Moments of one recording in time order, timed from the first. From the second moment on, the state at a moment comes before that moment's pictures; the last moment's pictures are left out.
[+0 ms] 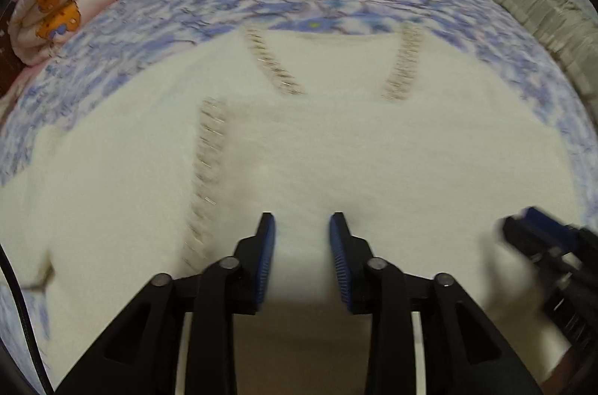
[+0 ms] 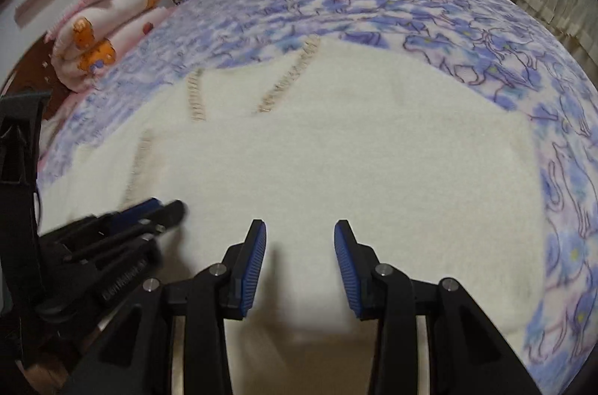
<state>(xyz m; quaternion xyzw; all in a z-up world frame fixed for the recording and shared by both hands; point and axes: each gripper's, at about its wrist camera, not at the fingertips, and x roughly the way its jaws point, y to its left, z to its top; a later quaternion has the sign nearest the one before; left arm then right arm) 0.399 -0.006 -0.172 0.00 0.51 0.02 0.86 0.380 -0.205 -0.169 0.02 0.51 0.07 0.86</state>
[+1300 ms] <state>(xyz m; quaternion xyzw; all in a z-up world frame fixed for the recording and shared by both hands) 0.198 0.056 -0.057 -0.03 0.50 -0.05 0.86 0.201 -0.219 -0.068 0.12 0.48 0.03 0.87</state>
